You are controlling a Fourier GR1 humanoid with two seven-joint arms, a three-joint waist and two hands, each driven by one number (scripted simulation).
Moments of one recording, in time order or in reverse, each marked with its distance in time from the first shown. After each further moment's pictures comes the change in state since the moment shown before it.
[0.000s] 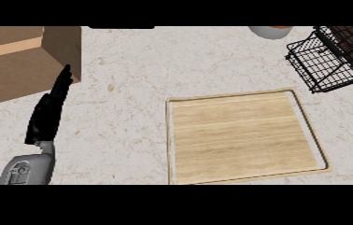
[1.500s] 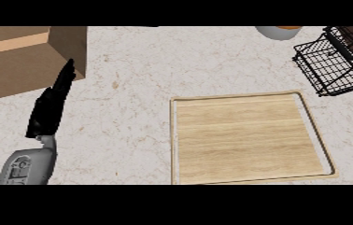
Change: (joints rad) left arm -0.039 -0.002 0.000 -0.009 0.000 -0.033 0.028; right arm -0.429 -0.220 0.133 1.221 0.572 -0.388 -0.811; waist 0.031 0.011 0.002
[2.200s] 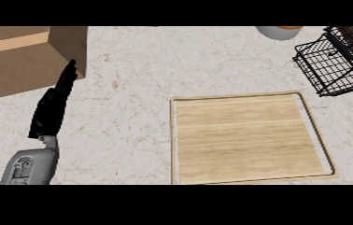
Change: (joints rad) left arm 0.001 -0.011 -0.002 0.006 -0.008 0.006 -0.014; right arm -0.071 -0.005 -0.097 0.319 -0.060 0.114 -0.059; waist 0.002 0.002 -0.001
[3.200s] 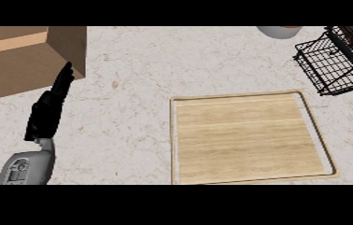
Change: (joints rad) left arm 0.016 0.009 0.022 0.015 0.015 -0.013 -0.035; right arm -0.025 -0.296 -0.209 0.141 -0.178 0.220 0.085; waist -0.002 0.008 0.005
